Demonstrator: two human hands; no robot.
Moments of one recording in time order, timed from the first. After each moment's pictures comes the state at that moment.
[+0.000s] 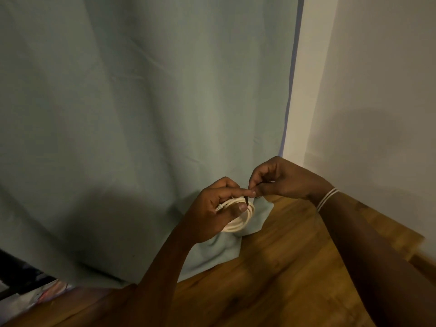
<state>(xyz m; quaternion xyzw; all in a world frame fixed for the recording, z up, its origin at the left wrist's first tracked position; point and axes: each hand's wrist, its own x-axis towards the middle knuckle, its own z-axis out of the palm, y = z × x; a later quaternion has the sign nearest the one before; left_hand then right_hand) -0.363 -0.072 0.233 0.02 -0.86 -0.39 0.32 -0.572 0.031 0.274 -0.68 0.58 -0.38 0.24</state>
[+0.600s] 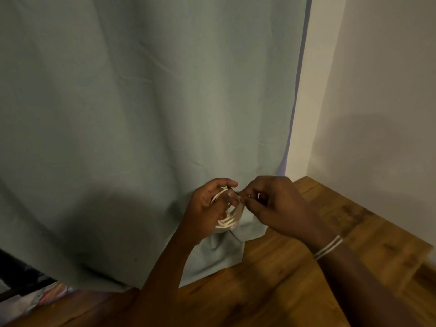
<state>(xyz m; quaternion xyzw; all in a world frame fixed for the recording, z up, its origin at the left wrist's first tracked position) -0.364 -0.091 0.220 0.13 -0.74 -0.55 0.36 -0.502 0.044 0.256 -0.64 0.65 -0.41 -0.04</state>
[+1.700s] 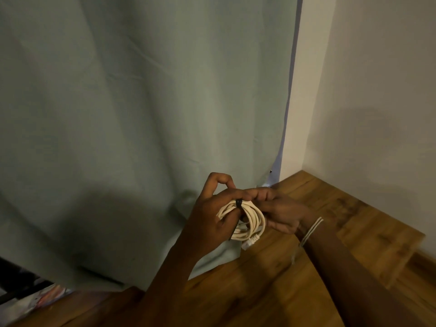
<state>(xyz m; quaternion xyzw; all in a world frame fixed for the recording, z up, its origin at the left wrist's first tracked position) -0.358 -0.059 0.226 0.02 -0.86 -0.25 0.45 -0.525 0.038 0.228 -0.44 0.37 -0.57 0.58</state>
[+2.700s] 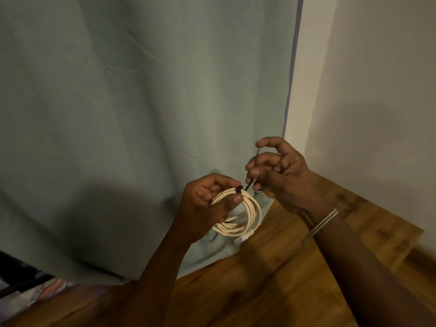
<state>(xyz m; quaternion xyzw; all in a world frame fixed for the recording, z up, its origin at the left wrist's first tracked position) -0.351 -0.064 0.238 0.04 -0.75 -0.55 0.37 -0.519 0.044 0.268 -0.51 0.42 -0.71 0.25</state>
